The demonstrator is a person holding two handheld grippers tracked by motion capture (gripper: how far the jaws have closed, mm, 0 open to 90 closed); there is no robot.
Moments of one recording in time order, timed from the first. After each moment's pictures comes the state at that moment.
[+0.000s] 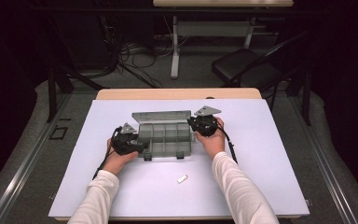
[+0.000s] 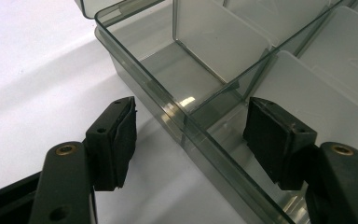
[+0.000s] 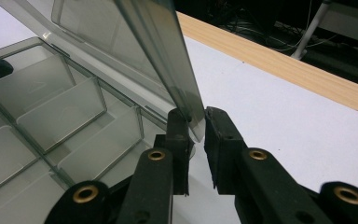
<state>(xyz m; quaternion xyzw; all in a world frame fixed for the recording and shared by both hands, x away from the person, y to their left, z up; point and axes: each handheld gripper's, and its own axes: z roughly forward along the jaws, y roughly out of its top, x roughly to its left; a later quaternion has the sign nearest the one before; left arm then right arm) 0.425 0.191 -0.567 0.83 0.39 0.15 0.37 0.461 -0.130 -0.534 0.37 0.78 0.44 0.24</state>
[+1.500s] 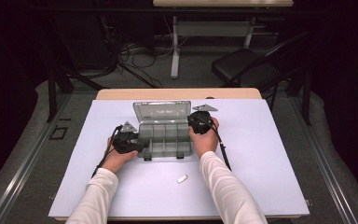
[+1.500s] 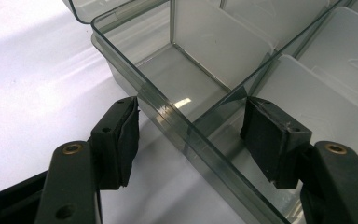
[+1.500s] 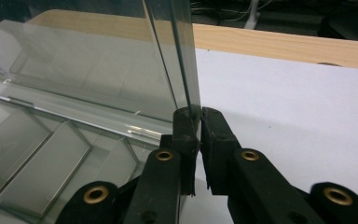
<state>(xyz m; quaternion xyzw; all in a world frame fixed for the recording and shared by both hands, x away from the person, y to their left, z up) 0.431 0.192 -0.568 0.84 0.38 0.14 0.38 0.460 -0.107 -0.527 0.52 0.70 0.43 0.25</state>
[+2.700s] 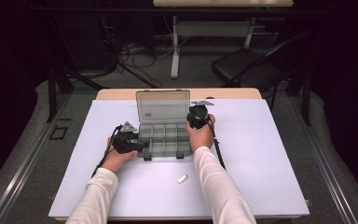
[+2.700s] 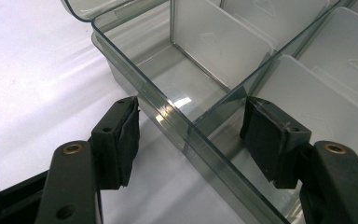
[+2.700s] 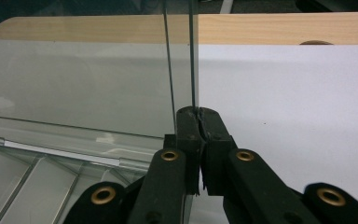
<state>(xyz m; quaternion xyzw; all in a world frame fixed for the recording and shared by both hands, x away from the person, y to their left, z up) 0.432 0.192 -0.568 0.83 0.38 0.14 0.38 0.479 -0.095 -0.524 0.59 0.67 0.39 0.23</state>
